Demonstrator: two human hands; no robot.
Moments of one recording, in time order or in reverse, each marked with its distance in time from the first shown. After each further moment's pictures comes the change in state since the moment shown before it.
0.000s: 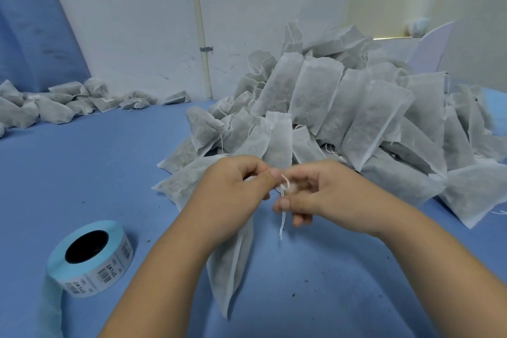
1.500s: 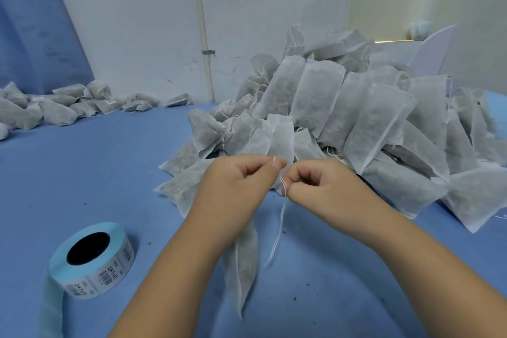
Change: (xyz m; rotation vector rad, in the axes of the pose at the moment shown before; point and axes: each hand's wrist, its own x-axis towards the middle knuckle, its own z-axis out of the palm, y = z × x) left_hand 0.000 -0.001 0.005 -0.100 0.060 0.124; right_hand -0.002 -0.011 0.013 -0.104 0.274 -0.063
